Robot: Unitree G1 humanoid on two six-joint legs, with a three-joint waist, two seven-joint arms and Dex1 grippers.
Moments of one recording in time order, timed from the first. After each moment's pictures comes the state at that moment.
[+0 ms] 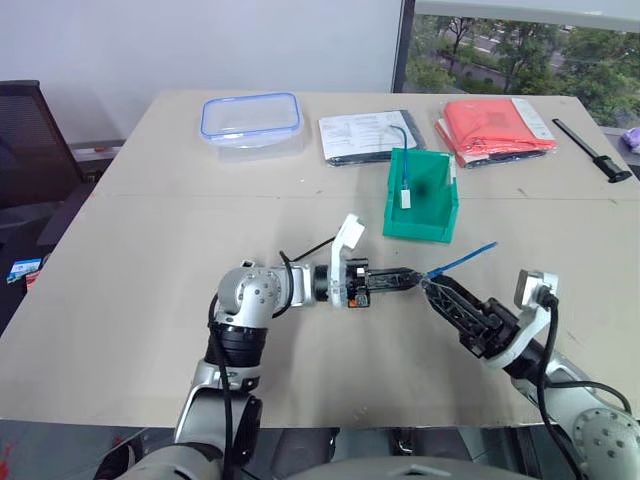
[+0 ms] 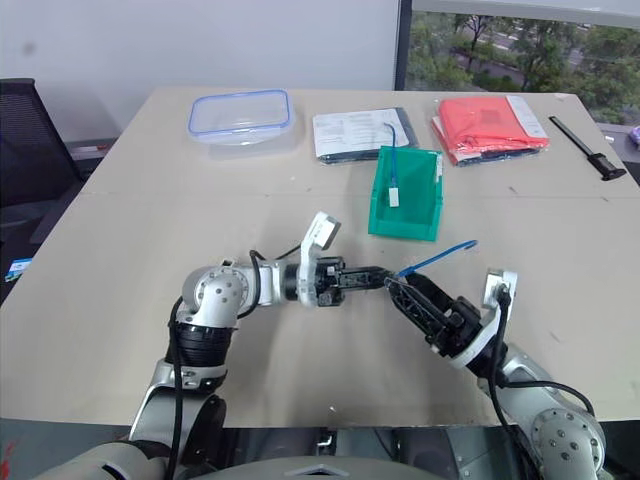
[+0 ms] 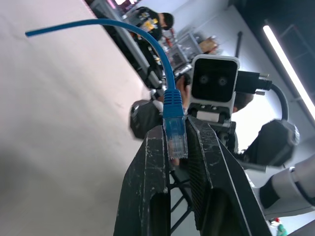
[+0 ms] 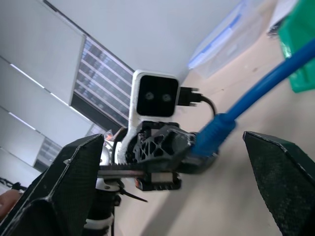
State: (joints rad) left arm -0.53 0.18 -0.03 -0.01 -0.85 1.24 -0.90; right arm 0.22 -0.32 -0.12 -0.58 1.26 0.65 0.48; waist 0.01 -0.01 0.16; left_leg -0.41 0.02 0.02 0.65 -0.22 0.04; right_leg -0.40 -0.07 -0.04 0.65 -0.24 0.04
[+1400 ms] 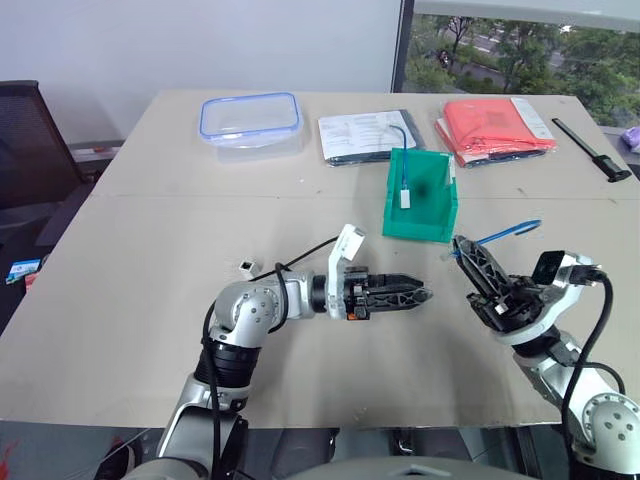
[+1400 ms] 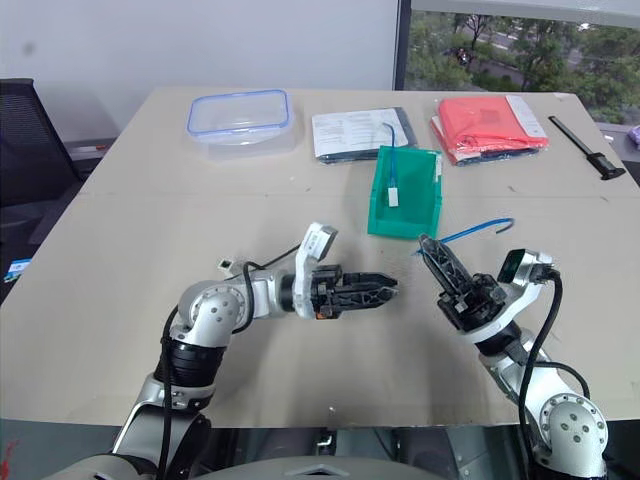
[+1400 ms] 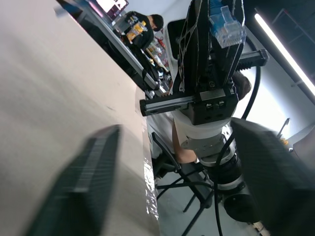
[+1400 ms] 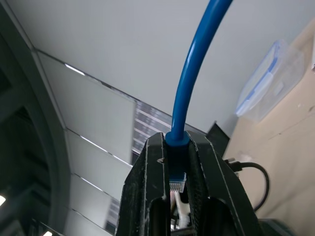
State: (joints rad) left arm -0.44 0.27 -0.13 -0.11 -0.91 1.06 -0.94; right arm 0.16 -0.28 -0.19 -0.51 1.71 0.64 0.37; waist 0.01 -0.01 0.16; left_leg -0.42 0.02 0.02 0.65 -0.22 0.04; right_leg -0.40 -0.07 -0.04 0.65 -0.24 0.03
